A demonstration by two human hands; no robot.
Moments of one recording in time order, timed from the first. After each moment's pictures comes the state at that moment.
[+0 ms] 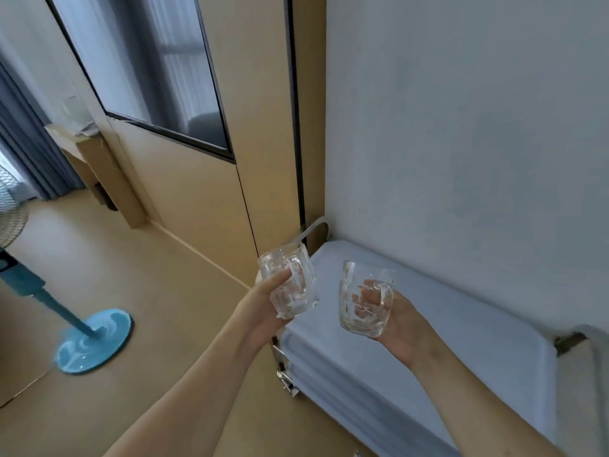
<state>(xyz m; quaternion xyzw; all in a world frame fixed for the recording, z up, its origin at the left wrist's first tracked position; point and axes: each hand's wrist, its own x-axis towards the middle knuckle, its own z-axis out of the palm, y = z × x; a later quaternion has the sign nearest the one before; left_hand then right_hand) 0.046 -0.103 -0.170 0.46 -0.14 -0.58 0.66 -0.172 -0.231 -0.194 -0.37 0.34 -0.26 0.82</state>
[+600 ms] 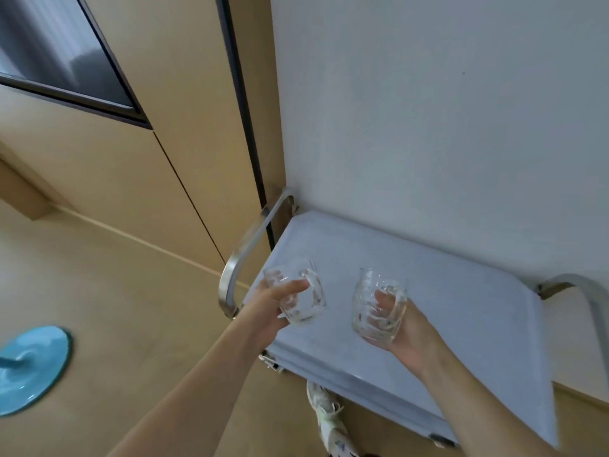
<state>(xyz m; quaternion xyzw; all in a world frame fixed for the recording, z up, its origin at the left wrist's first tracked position) 0.108 -0.215 -0.263 0.57 -0.12 -0.64 0.51 -0.146 -0.287 -0.296 -0.22 0.49 -0.30 0.79</state>
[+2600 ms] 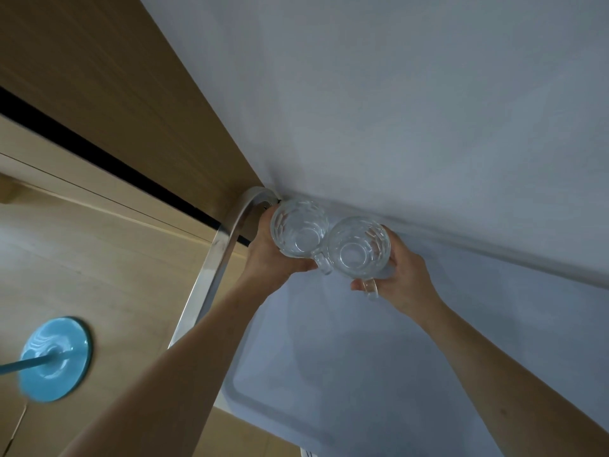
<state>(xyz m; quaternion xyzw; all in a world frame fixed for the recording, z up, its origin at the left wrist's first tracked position) 0.162 -0.487 -0.372 0.73 -0.43 -0.41 0.33 -0.078 -0.519 -0.400 -0.61 0.52 -0.23 0.55</state>
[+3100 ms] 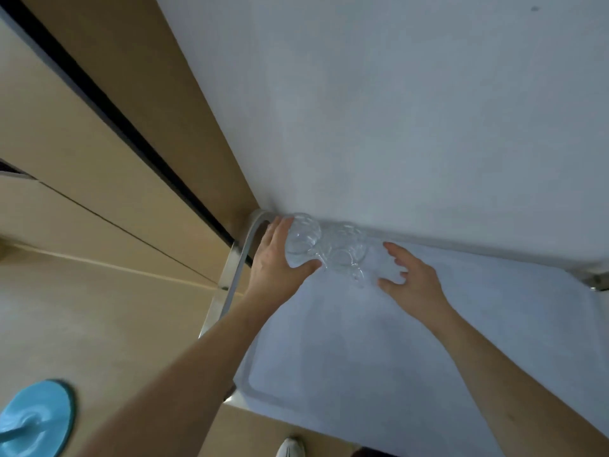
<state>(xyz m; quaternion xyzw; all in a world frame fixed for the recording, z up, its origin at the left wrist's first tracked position) 0.144 -0.439 -0.295 0.74 -0.55 -0.29 0.27 -0.114 -0.466 -0.344 -0.61 0.62 -0.22 0.44</state>
